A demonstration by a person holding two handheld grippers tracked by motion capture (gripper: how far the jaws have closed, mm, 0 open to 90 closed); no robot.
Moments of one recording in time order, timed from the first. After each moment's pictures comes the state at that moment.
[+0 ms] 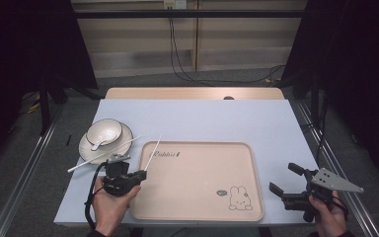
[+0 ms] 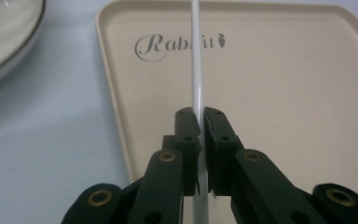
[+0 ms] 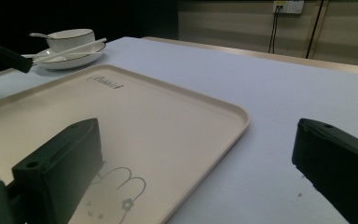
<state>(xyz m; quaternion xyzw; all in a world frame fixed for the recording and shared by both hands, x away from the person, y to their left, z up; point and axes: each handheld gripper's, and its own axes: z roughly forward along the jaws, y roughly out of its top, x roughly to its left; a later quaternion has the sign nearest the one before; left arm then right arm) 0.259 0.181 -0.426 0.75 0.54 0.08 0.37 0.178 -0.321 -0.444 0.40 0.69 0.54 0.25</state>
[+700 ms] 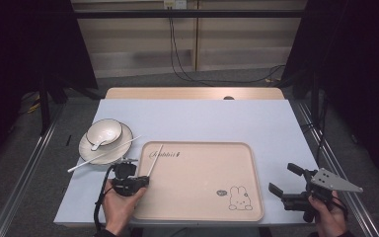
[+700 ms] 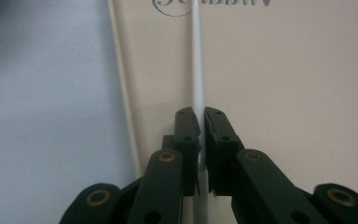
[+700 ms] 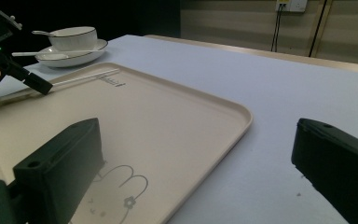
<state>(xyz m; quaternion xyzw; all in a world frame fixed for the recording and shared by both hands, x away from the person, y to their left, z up) 0.272 0.170 -0.460 0.76 0.57 0.07 0.31 0.178 -0.320 -0.444 0.40 0.69 0.54 0.25</state>
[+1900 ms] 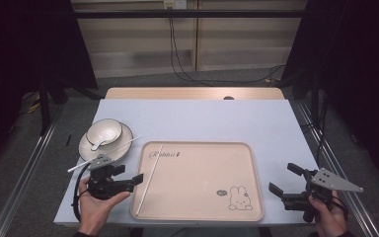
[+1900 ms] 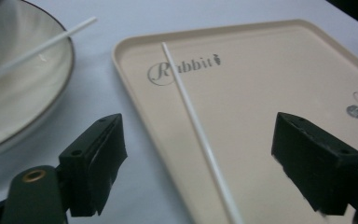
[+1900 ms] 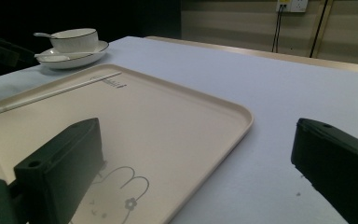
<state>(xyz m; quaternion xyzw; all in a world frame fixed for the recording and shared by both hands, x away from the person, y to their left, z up) 0.259 0.230 -0.434 0.76 0.45 0.11 0.45 0.178 -0.321 -0.444 0.40 0.69 0.55 0.25</state>
